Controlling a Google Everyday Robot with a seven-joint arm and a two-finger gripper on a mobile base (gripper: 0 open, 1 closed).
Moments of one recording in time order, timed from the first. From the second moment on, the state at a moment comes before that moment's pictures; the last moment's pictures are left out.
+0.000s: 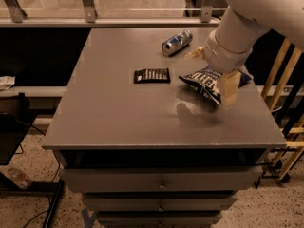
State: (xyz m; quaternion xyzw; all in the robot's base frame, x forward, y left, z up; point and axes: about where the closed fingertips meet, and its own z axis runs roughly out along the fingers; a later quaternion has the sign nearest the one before) arm 0.569 -0.149 0.877 -0.86 0.49 -0.08 0.13
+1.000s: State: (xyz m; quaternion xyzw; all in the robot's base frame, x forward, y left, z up) arm 0.593 -0.193 0.884 -0.87 0.45 -0.17 0.06
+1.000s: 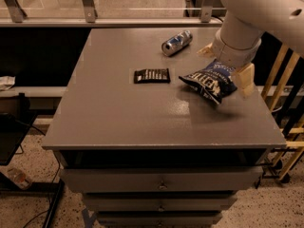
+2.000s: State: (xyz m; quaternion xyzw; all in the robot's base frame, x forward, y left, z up) arm 0.625 -0.210 0.855 -0.89 0.42 -0.15 0.09
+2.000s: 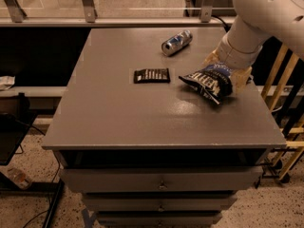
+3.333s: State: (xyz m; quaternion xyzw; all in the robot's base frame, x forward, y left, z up) arm 0.607 -0.203 0.929 -0.88 0.39 -0.22 0.17
